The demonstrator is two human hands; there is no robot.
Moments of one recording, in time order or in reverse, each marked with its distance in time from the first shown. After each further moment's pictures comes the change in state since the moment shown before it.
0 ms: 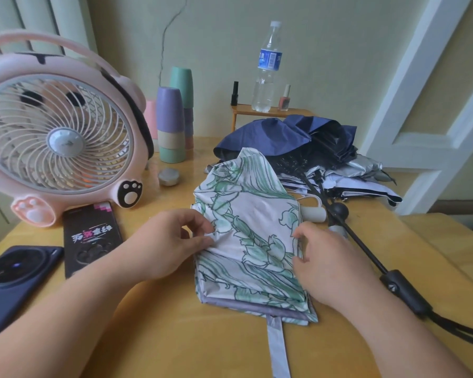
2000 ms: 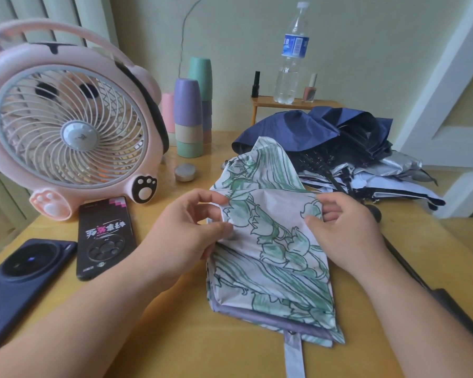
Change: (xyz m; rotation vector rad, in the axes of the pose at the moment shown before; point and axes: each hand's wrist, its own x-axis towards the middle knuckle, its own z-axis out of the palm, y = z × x) left_hand 0.003 0.016 0.015 -0.733 0.127 -0.120; right_hand 0.074 0.015 0.028 0.646 0.259 0.111
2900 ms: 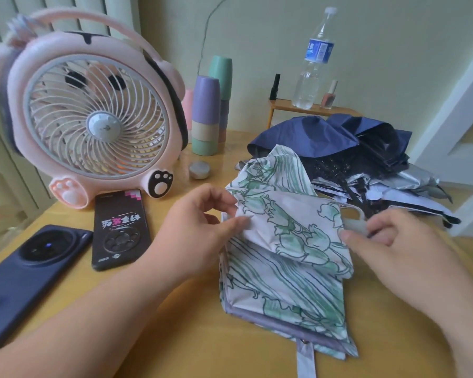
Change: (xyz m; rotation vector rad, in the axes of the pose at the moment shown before) left_hand -0.005 0.004 -0.005 0.280 0.187 0.146; right_hand -0.039 -0.041 -0.055 -0.184 -0.120 0.087
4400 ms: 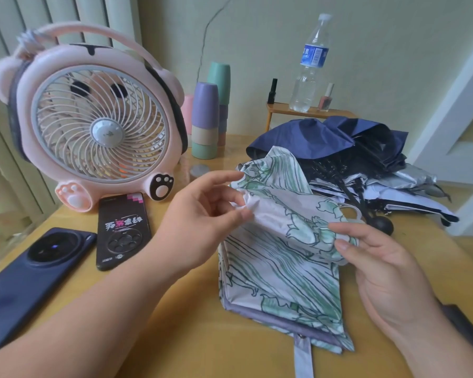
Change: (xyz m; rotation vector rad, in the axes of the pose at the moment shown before) left_hand 0.002 0.011 0.003 -0.330 -0.093 0.131; right_hand -0.006 0.031 0.040 0.960 -0.150 -0.138
